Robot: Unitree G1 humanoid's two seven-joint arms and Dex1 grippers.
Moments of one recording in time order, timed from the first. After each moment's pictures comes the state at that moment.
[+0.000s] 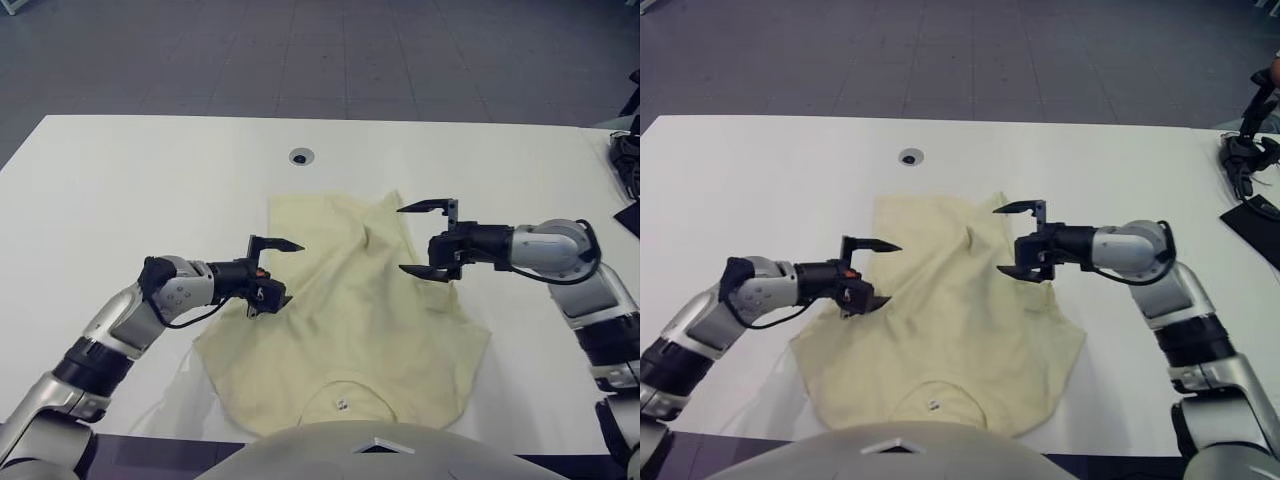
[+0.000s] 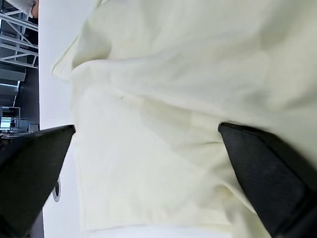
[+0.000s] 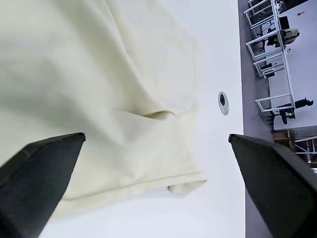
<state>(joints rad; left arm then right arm) -0.15 0.87 -0.40 -0.14 0.30 -0.40 -0.82 -0.36 -0.77 0.26 0.15 -0.20 -0.46 0.92</state>
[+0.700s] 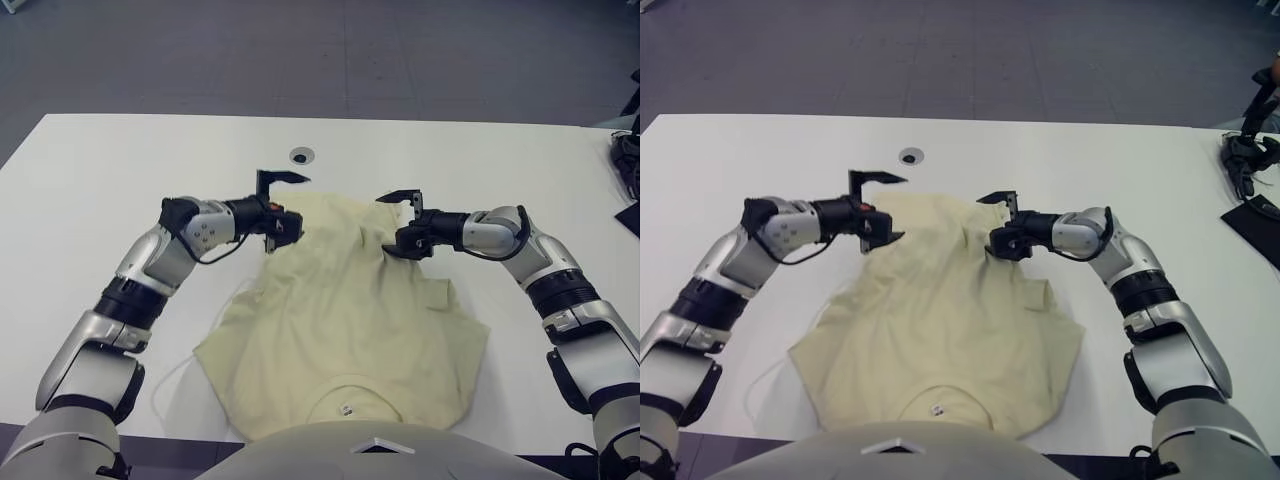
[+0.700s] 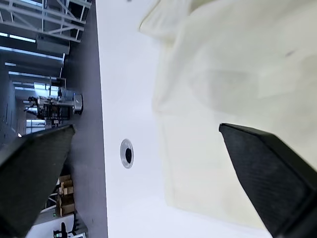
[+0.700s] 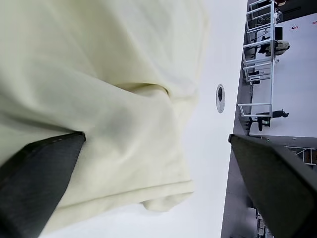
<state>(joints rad) -0.64 0.61 -0.42 0.38 0.45 -0.36 -0.68 -0.60 -0.65 0.40 0.58 -0.48 -0.69 0.68</state>
